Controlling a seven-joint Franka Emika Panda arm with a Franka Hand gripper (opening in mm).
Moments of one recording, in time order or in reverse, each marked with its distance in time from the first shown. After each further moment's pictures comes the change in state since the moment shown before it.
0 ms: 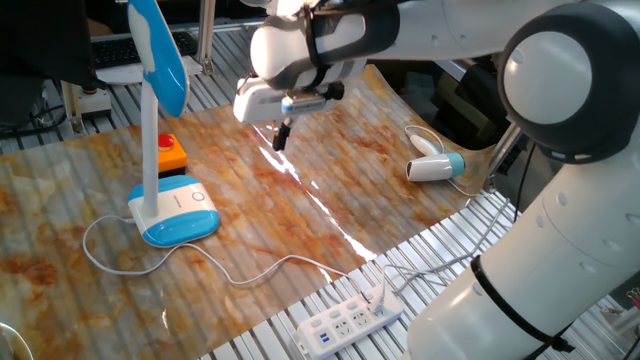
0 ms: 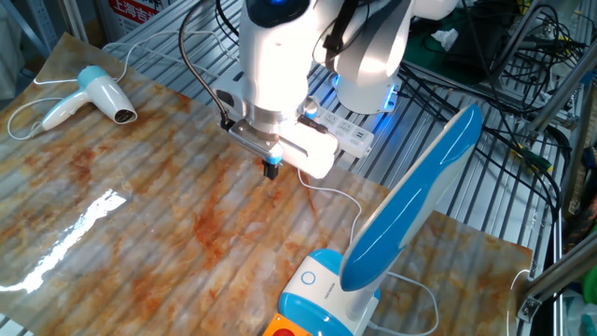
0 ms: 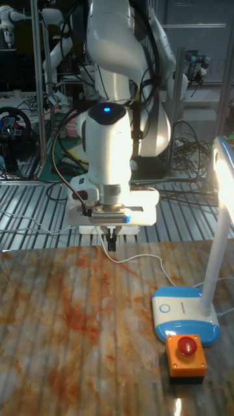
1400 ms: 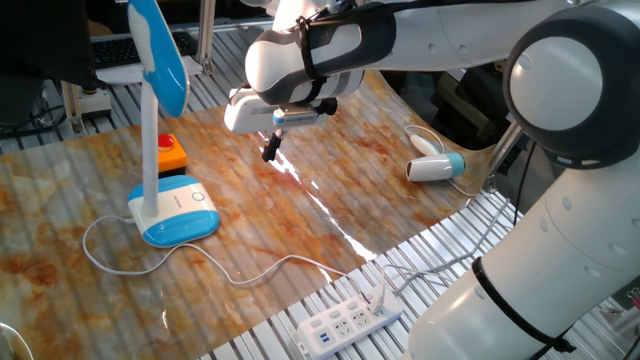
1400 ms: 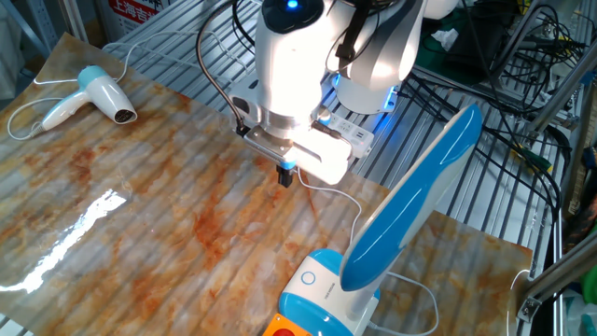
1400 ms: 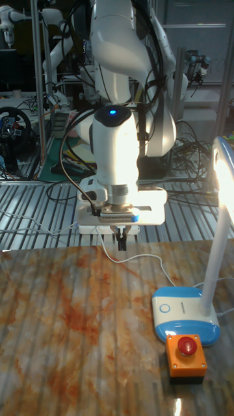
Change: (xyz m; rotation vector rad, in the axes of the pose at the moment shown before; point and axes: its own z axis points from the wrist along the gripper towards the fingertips) arm 0.011 0.024 0.007 -0.049 -0.005 0.033
